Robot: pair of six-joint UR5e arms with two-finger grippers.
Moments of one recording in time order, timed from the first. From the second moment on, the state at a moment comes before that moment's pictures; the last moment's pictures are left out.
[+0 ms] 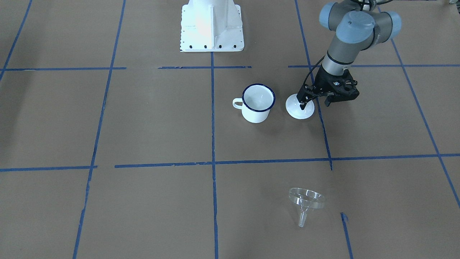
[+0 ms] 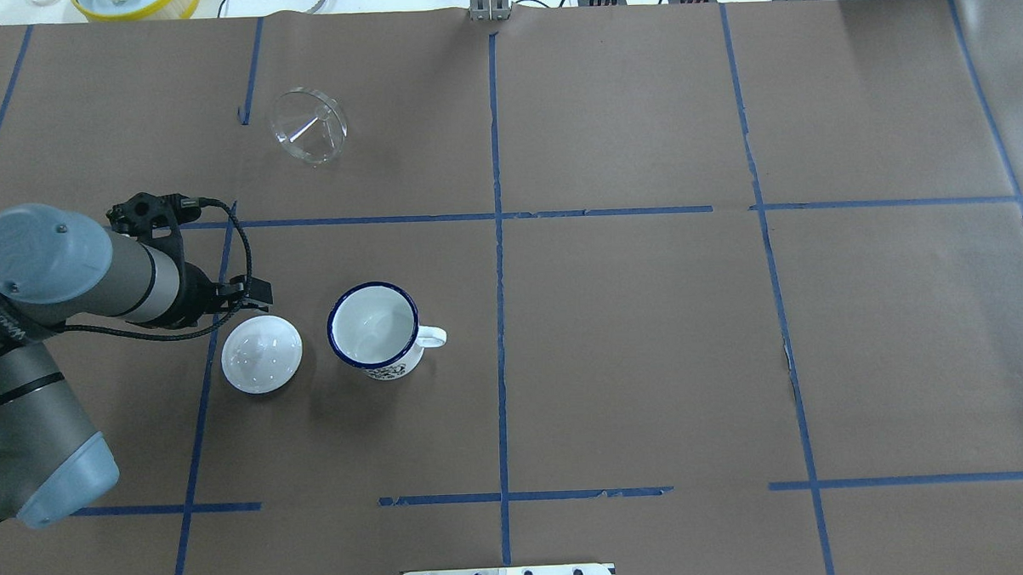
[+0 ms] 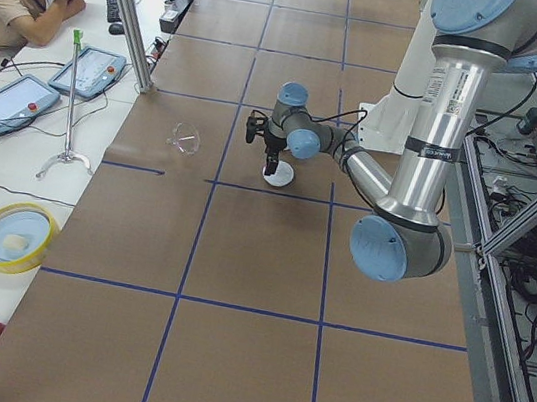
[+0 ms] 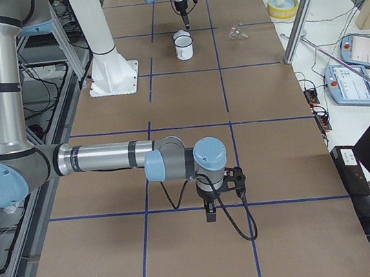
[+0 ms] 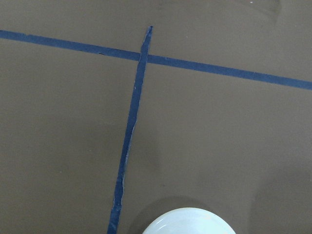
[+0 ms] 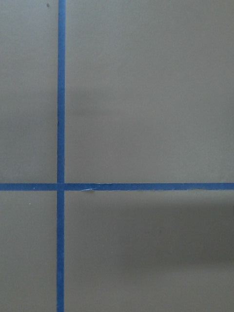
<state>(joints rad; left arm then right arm) -0.64 -1.76 -1.88 -1.88 -1.87 -1.27 1.57 -1.68 1.66 -1.57 2.29 0.01</state>
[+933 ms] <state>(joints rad) -0.59 -1.78 -1.86 -1.88 -1.87 -1.27 1.57 -1.68 1.66 -1.57 2.29 0.01</state>
